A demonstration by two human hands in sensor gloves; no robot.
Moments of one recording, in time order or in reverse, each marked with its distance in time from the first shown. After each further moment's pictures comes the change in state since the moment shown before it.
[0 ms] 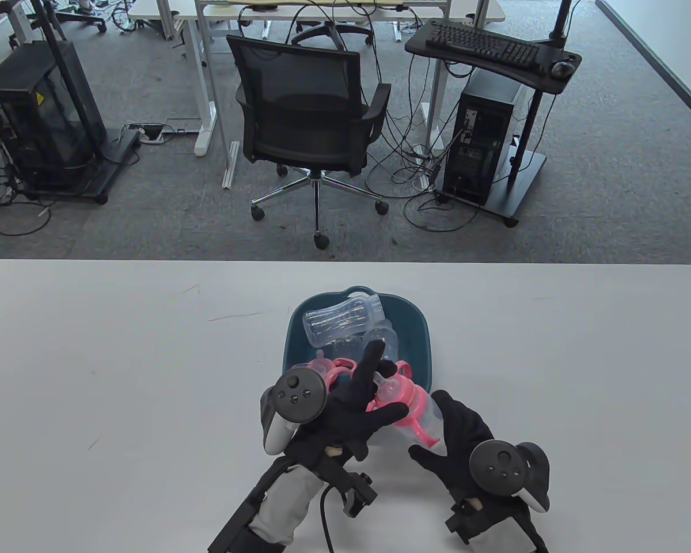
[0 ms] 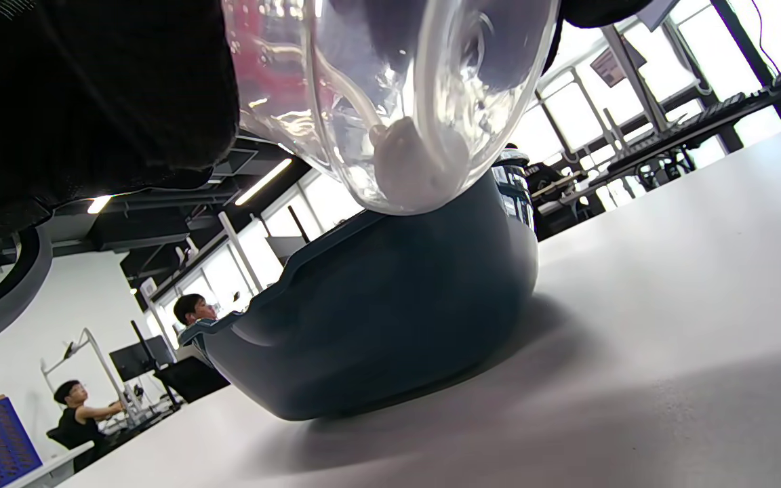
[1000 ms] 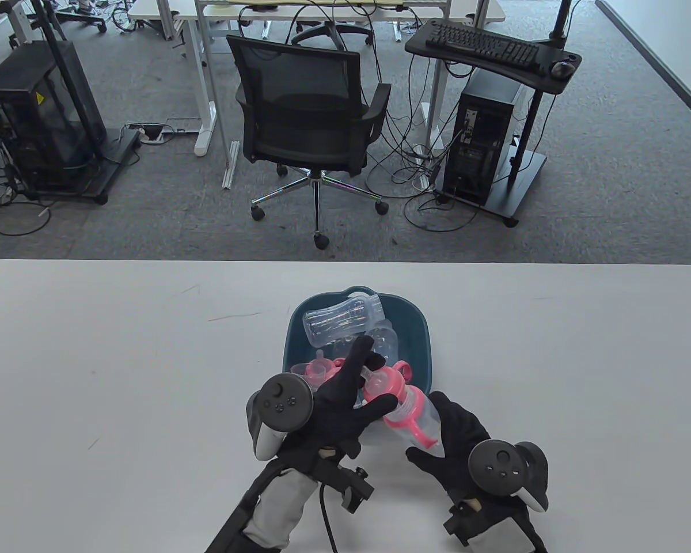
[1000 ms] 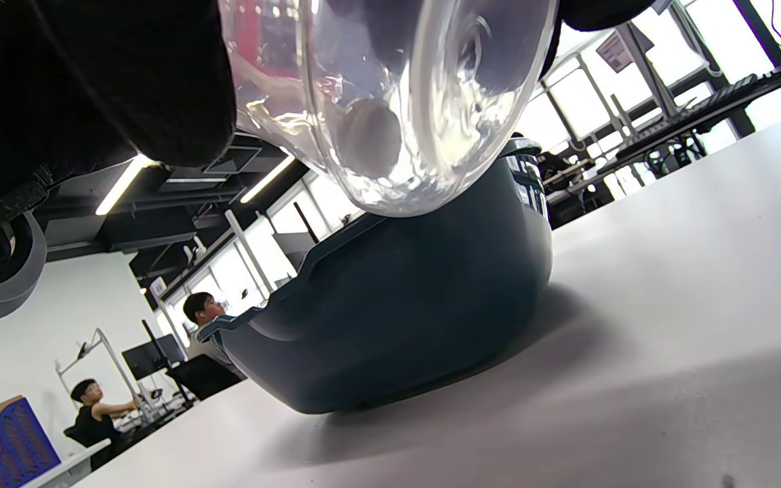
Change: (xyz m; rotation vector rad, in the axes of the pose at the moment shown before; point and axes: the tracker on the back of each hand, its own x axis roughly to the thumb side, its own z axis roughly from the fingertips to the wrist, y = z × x) left_hand 0.014 0.017 0.013 0.155 -0.115 -0.024; right_hand 0.002 0.002 -0.001 0.013 -0.006 -0.040
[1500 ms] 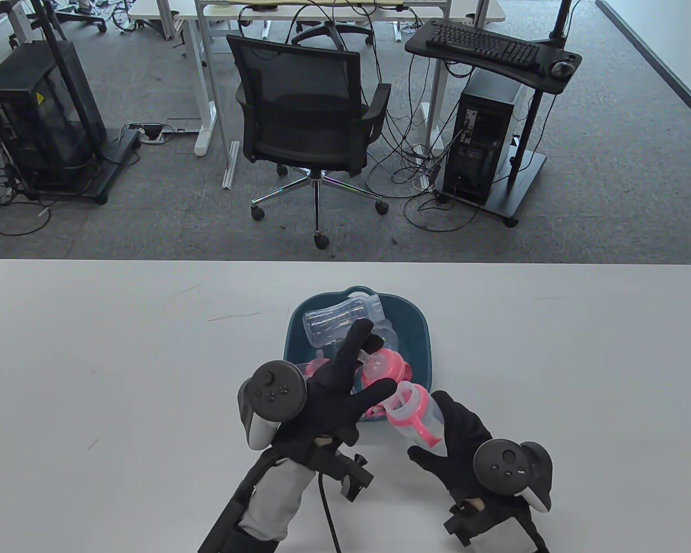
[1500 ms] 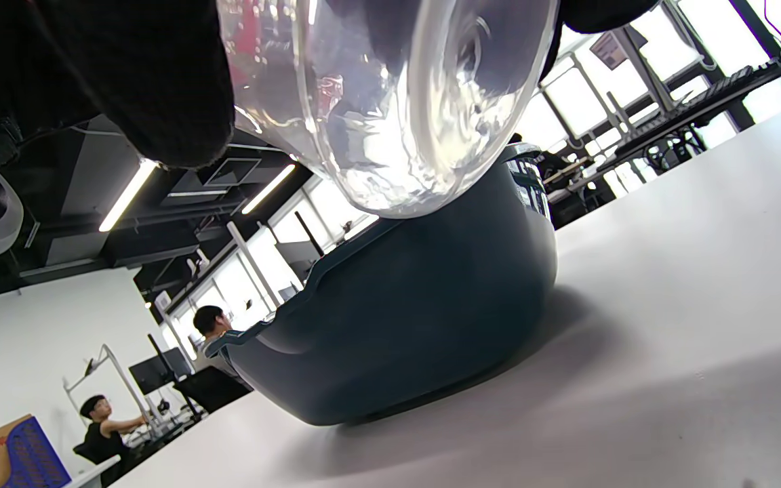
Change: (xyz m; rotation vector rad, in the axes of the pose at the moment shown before) left_hand 0.037 0.017 -0.012 0.026 -0.057 -0.024; right_hand -0.004 -0.002 0.001 -0.015 0.007 -0.040
